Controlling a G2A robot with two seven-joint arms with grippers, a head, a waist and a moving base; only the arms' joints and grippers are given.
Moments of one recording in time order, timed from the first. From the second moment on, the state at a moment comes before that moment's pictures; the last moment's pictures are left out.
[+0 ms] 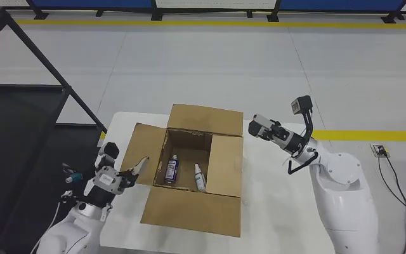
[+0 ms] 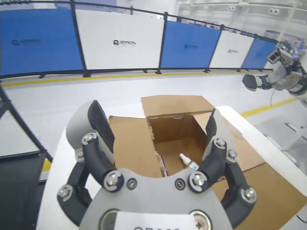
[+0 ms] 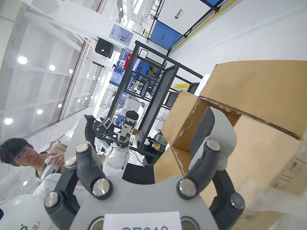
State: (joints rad) left arm 1.43 -1.17 -1.60 -2.04 0.97 -0.30 -0.14; right arm -0.82 -1.31 1.54 -1.44 0.09 -0.25 0.97
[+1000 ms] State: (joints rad) left arm 1.03 -1.20 -1.30 -1.64 0.28 -0.29 -0.69; right arm -0.84 -1.24 1.66 -1.38 0.02 -0.36 1.19
